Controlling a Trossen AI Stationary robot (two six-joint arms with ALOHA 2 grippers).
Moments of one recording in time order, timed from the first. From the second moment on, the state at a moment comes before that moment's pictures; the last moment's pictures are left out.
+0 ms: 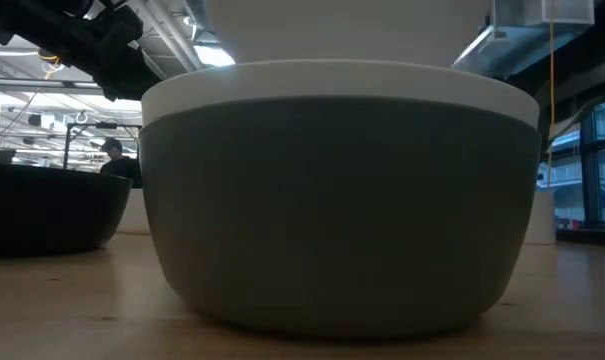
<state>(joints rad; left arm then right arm) 0.44 0.47 0.45 -0.33 -0.11 -0.05 0.46 1.86 1.66 -0.60 -0.21 0.65</state>
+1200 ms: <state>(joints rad) 0.44 0.47 0.45 -0.40 -0.11 -0.05 0.43 1.95 1.66 -0.90 0.08 0.68</state>
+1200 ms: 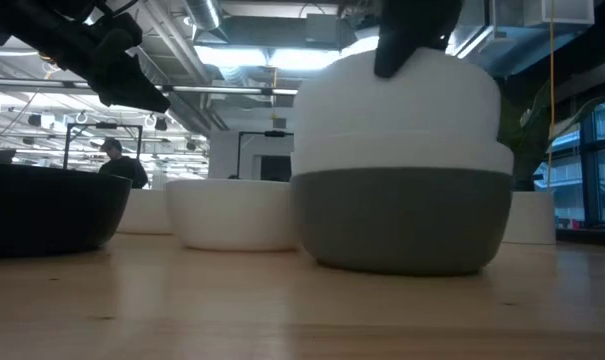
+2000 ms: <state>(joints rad) 0.44 0.47 0.45 -0.44 -0.11 -0.05 0.40 1.95 1.66 -0.92 0.17 0.65</state>
